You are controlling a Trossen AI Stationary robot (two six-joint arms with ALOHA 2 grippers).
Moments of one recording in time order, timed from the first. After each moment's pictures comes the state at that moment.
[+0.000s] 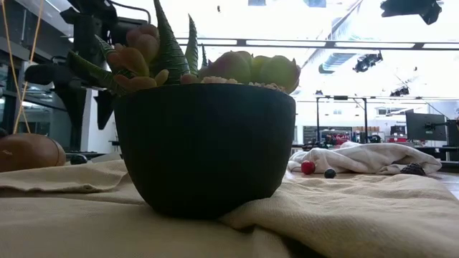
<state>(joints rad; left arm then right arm) 0.46 1.24 0.79 -1.06 -0.09 -2.44 0.38 0.46 0.97 -1.04 0.82 0.57</state>
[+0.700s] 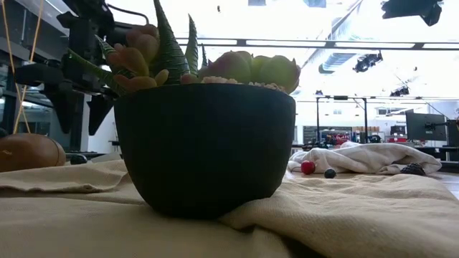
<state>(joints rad) 0.45 1.25 0.75 -1.07 -0.02 -2.44 0.38 0.46 0.98 -1.05 0.81 0.61</state>
